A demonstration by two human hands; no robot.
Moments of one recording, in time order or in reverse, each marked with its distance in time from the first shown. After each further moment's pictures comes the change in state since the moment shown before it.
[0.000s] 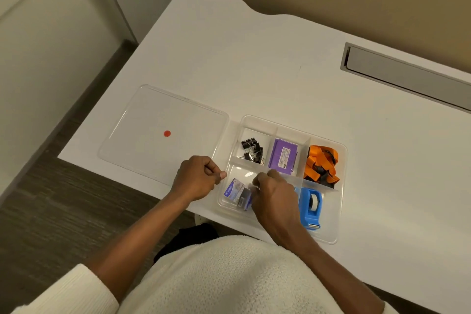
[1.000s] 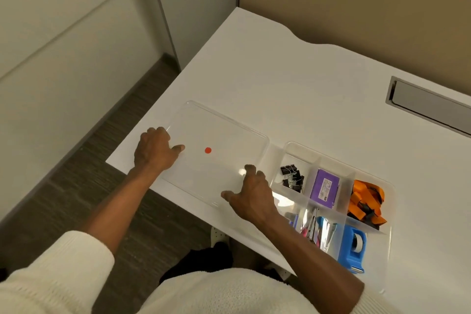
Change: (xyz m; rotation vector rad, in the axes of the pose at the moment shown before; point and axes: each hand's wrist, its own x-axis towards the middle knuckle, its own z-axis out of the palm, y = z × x) left_hand 0.061 -0.077 -0.168 0.405 0.415 -0.161; right_hand 0.065 -0.123 0.031 0.264 -0.291 0.089
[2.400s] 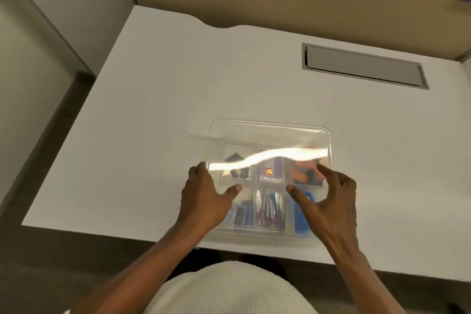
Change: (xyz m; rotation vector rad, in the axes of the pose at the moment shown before) left_hand -0.152 0.165 0.039 -0.280 -0.386 0.303; right_hand -0.111 0.155 -0.106 0.240 0.702 0.323
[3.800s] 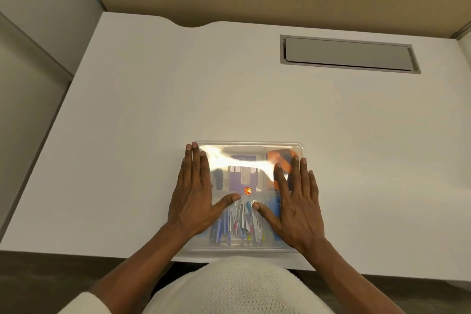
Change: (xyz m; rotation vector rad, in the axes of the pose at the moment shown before) left_hand 0.069 -0.029 0.093 0.468 0.169 0.527; right_hand 0.054 0.090 0.043 -0.472 -0.101 -0.492
